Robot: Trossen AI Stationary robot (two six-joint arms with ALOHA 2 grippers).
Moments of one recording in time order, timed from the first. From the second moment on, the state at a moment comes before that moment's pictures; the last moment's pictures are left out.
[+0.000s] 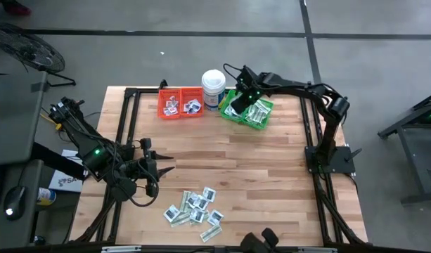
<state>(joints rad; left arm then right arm) -0.79 1.16 1.20 -0.86 -0.95 -0.35 -0.65 1.85 1.39 -0.67 -0.09 0.22</state>
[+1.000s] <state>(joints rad) -0.79 1.16 1.20 -0.89 -0.82 -0.34 -0.21 1.69 1.39 -0.72 -0.18 0.09</state>
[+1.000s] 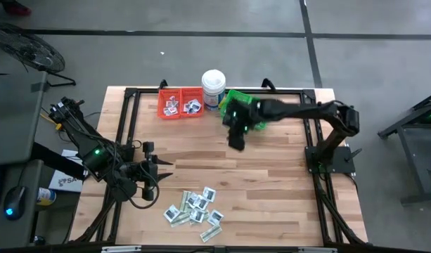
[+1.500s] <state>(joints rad) -0.79 1.16 1.20 -0.89 -0.73 -0.31 0.19 1.75 1.39 -0.51 -0.12 0.10</state>
